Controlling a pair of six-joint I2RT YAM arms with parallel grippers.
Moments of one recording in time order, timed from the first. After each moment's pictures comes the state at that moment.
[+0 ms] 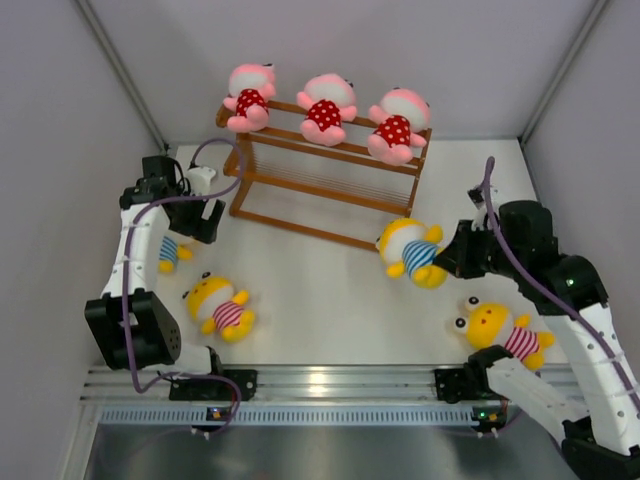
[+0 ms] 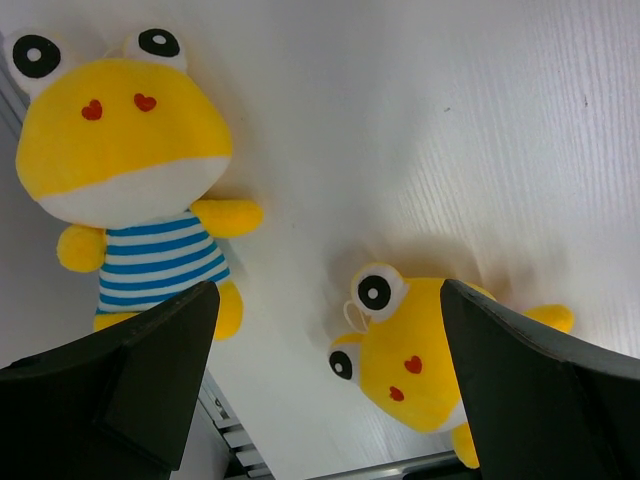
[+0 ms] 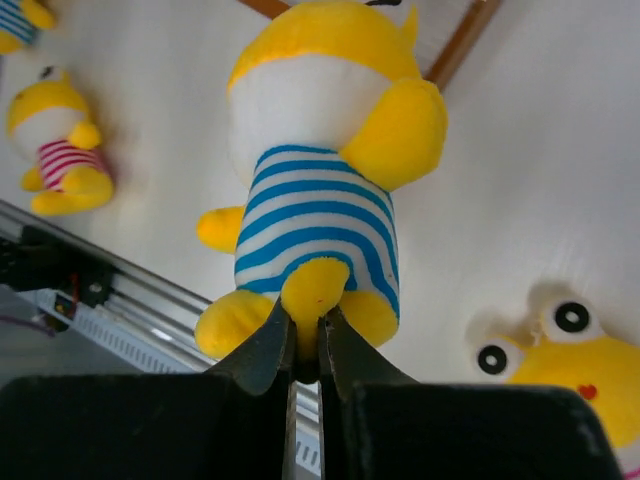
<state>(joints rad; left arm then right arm) 0.16 1.45 1.33 -0.93 0.18 0.51 0.36 0.84 1.21 -1.07 -0.16 0.32</state>
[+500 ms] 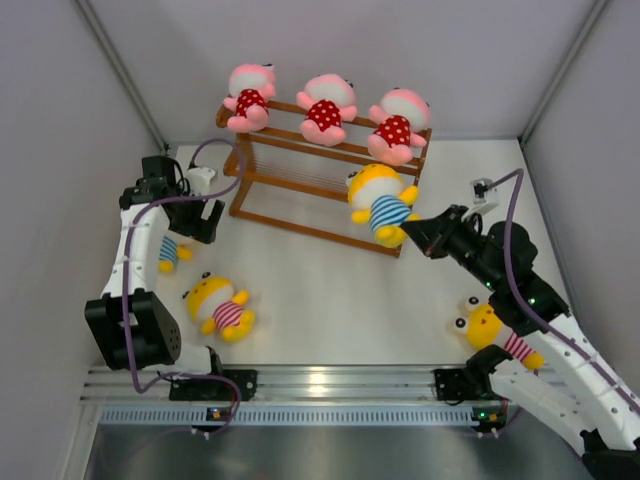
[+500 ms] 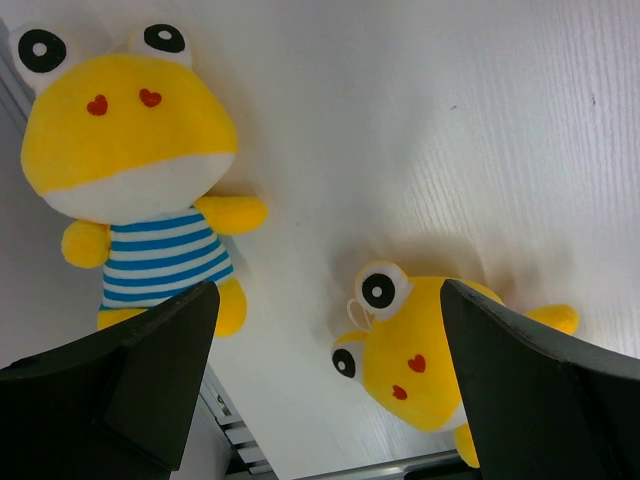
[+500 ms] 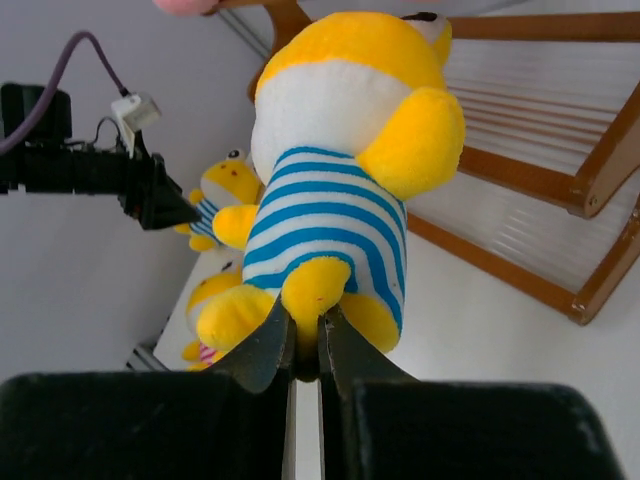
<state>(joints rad) 0.16 1.45 1.33 -0.93 0.17 0.51 0.52 0.67 0.82 -0.27 -0.12 0.64</state>
